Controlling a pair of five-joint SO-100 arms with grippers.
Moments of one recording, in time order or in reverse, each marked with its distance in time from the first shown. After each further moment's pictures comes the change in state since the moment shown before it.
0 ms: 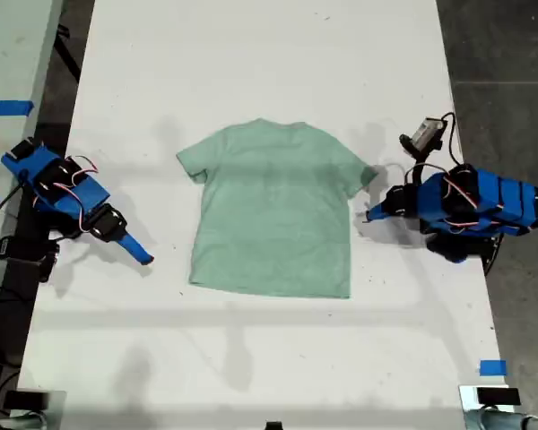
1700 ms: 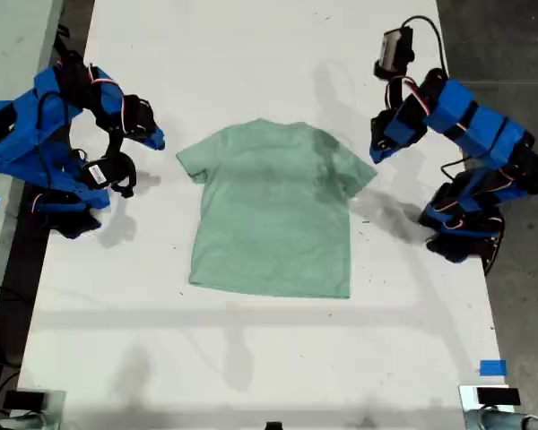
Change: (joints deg) arm 0 -63.0 -76.5 -77.1 33.8 29.0; arm 1 26.0 -82.5 -78.5 23.1 -31.5
